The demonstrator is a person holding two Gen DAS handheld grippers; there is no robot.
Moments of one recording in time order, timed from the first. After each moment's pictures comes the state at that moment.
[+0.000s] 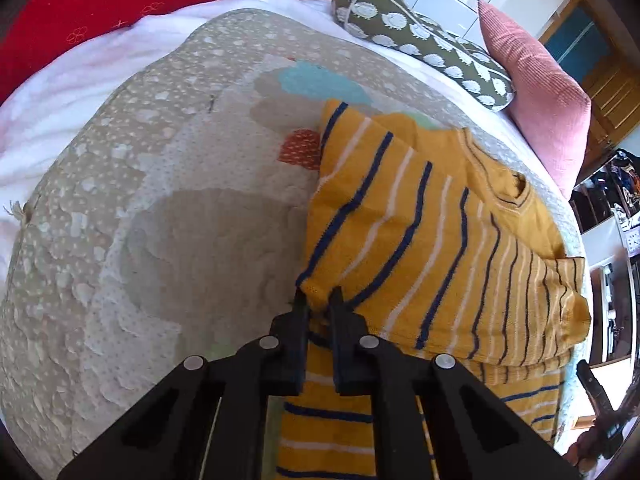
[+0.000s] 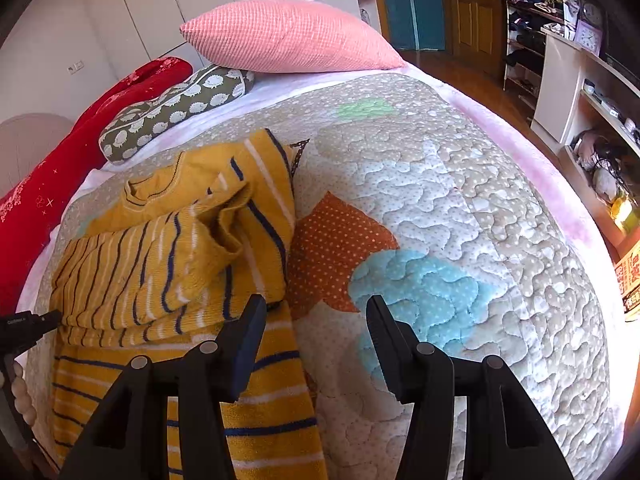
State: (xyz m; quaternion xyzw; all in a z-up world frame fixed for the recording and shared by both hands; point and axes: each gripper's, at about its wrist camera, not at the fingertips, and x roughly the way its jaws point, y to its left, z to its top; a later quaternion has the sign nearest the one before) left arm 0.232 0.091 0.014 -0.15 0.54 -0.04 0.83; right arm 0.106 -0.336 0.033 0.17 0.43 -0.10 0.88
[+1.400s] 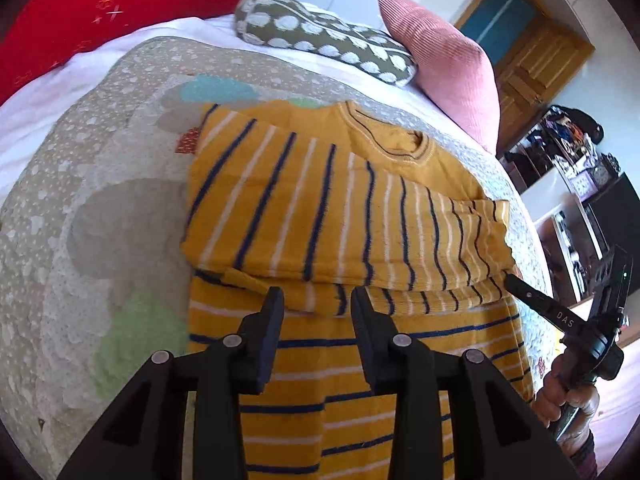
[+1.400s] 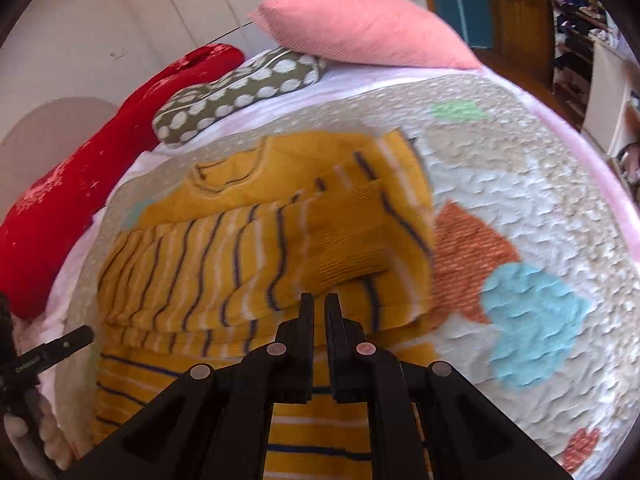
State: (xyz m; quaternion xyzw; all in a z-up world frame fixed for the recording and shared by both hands) left arm 0.180 0.033 0.044 -0.11 0.51 -0.18 0.84; right arm 0.144 -0.265 0.036 0.18 0.43 0.01 0.88
